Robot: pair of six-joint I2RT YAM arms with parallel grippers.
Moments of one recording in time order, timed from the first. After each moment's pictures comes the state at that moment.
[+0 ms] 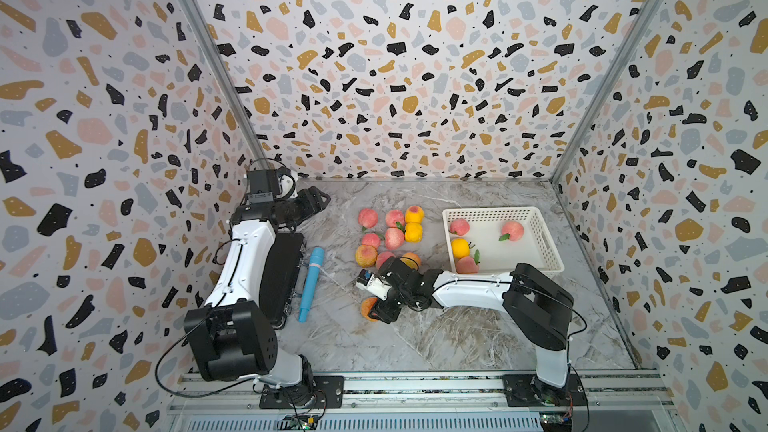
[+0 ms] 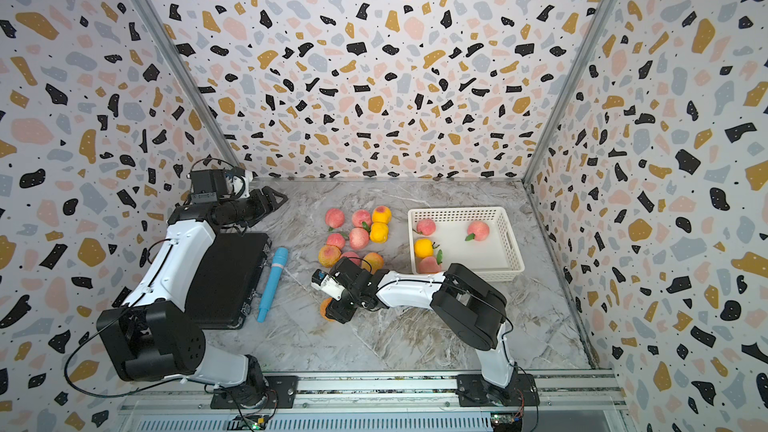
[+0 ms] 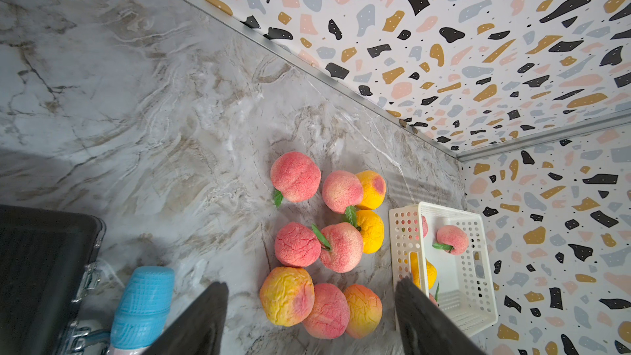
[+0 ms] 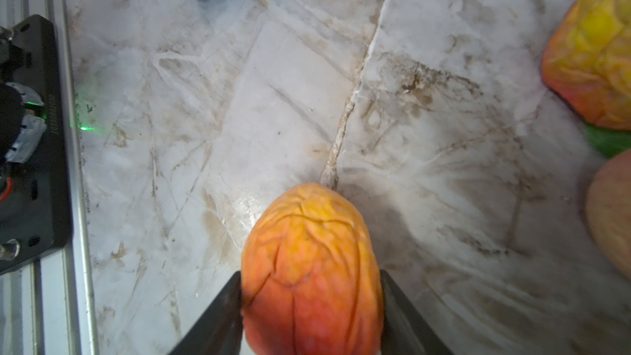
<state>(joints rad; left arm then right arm) 0.16 1.48 1.35 -0.62 0.54 -0.38 1.09 1.93 1.22 -0.19 -0.27 -0.01</state>
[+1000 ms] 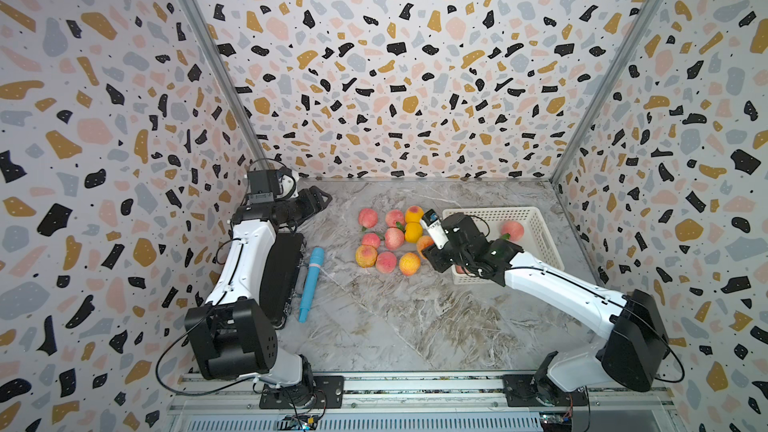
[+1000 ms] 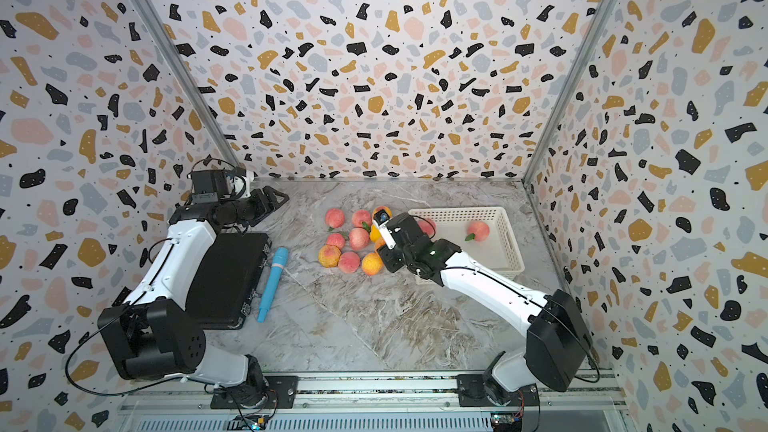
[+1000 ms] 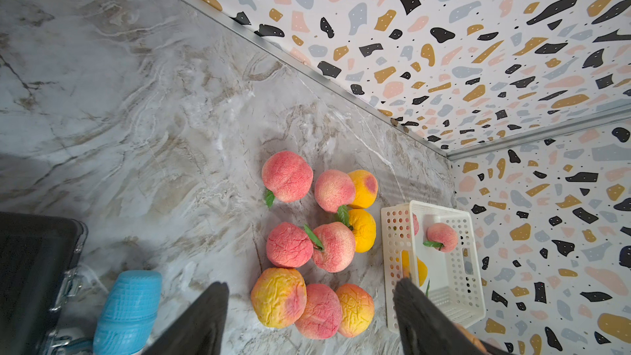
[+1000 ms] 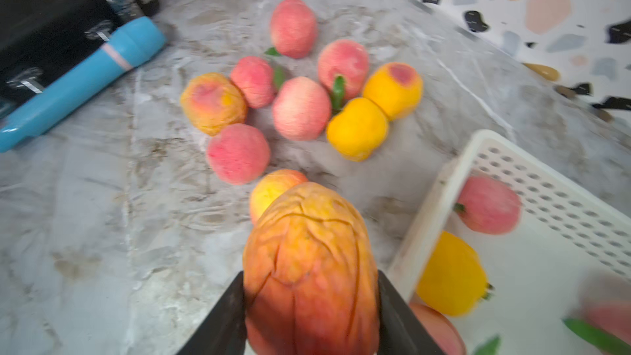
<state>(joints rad) 0.16 1.49 1.35 -0.60 0.57 -0.39 0.75 1.42 1.14 -0.45 0.11 0.03</state>
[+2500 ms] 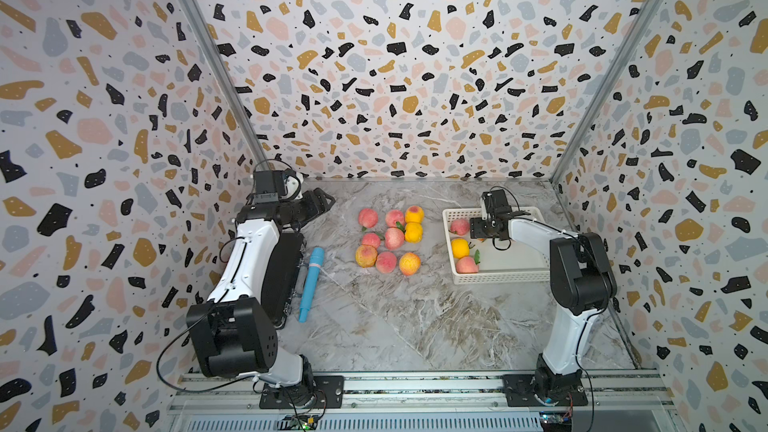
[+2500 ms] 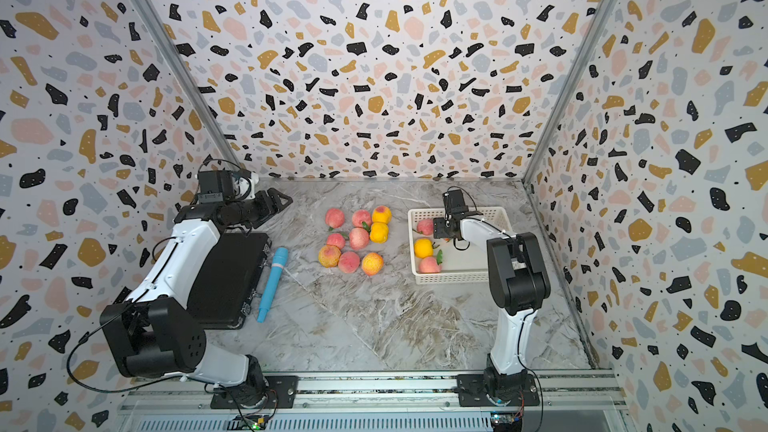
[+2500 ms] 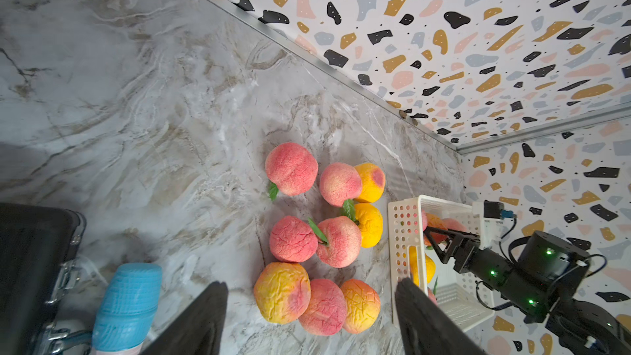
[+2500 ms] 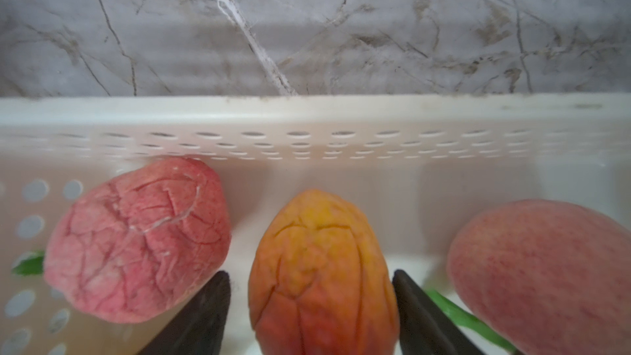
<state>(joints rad) 0.11 1.49 1.34 -0.63 0.51 -0.38 0.25 1.91 1.30 -0.34 0.09 0.16</state>
